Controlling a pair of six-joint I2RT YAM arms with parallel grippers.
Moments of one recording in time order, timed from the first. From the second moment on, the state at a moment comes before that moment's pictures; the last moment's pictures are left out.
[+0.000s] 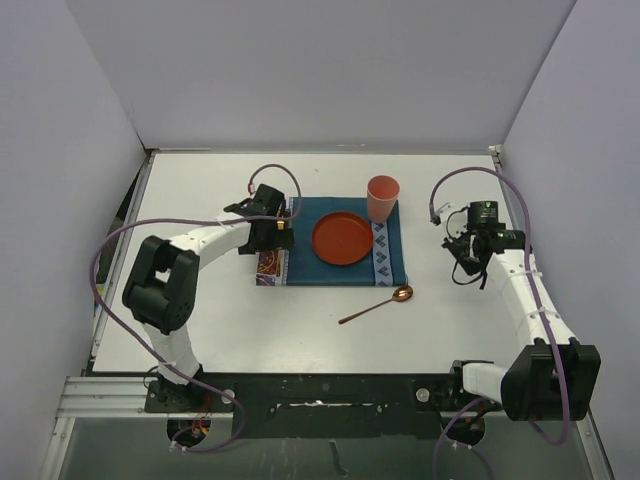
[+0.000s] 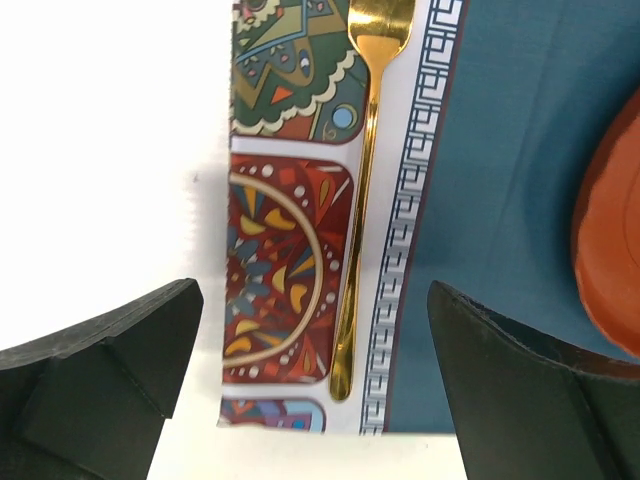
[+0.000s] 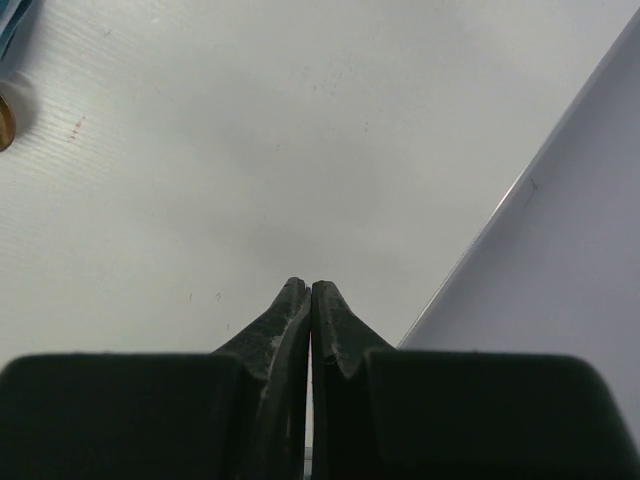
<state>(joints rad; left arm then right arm) -0.47 1.84 1.25 -0.51 -0.20 -0.54 -0.01 1.21 0.97 -0.82 0.10 -0.64</state>
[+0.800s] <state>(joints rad) -0.46 1.24 1.09 -0.70 -0.28 -0.50 0.33 1.63 1.30 -0.88 -0.23 -0.45</state>
